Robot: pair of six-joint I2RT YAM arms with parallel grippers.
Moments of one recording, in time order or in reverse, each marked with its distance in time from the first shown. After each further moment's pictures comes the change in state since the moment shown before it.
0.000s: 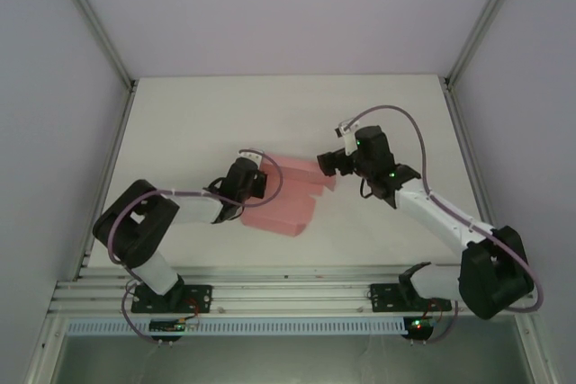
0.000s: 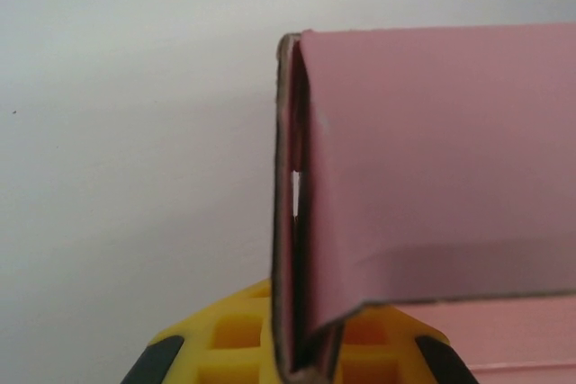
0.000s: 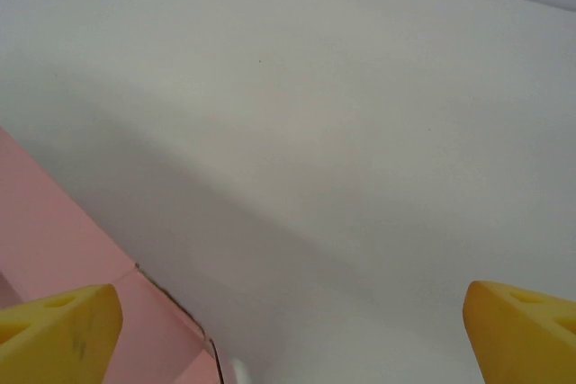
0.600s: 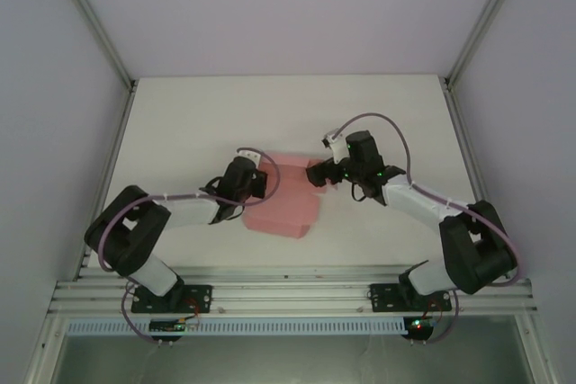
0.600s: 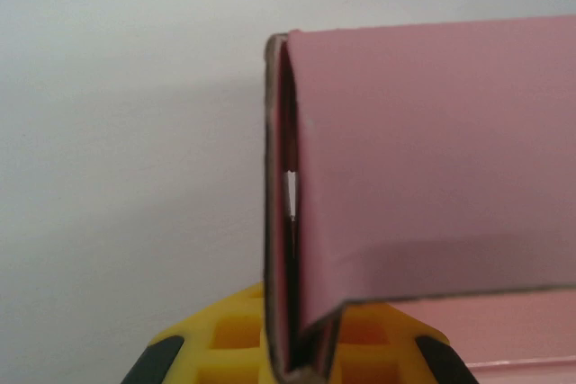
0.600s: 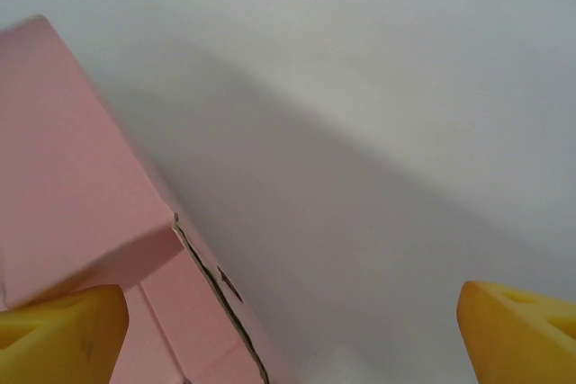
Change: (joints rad) left arm -0.002 -0.069 0.000 -0.052 0.072 -0.069; right arm -0.002 0.160 -0.037 0.161 -0.246 0.016
